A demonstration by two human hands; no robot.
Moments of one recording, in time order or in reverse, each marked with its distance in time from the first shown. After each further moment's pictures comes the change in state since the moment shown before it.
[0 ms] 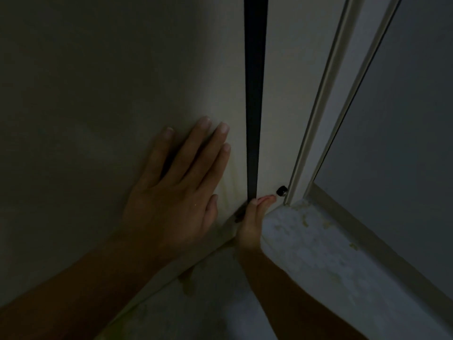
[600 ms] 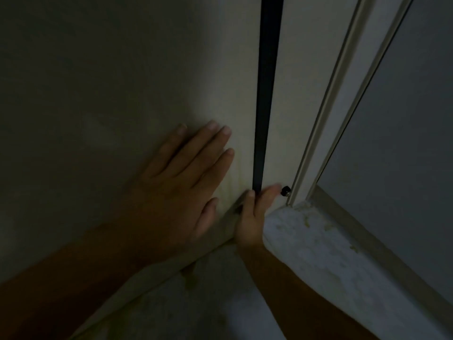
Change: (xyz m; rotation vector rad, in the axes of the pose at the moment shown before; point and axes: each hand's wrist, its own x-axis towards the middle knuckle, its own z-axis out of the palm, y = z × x) left_hand -0.011 -0.017 -0.016 -0.280 0.073 0.075; right_hand -0.026 -0.045 -0.007 -0.074 -0.069 -0.206
